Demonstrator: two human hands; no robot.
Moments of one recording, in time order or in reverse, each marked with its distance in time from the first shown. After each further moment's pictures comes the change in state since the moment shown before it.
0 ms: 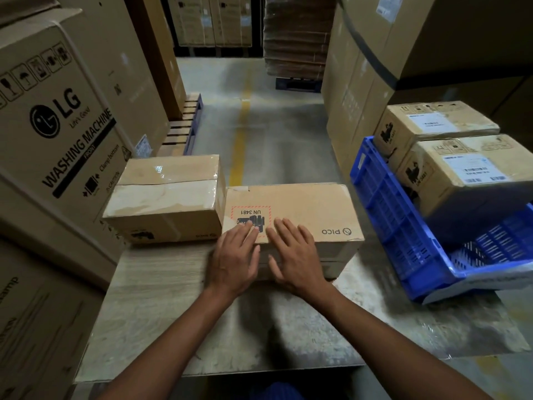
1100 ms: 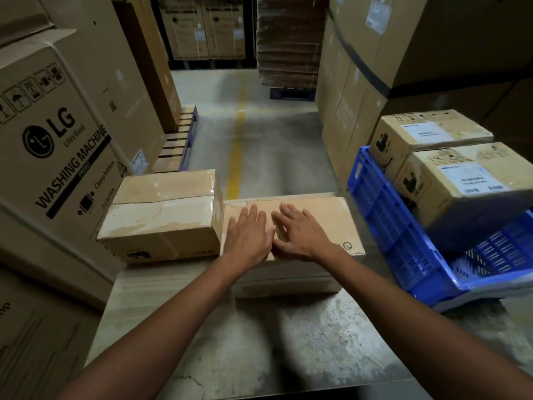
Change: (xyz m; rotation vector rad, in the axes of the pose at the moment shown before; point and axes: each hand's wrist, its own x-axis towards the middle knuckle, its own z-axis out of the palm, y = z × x) left_hand 0.103 0.018 -0.006 0.129 -0.541 -0.202; right_hand 0.084 0.042 -0.043 0.053 -0.411 0.096
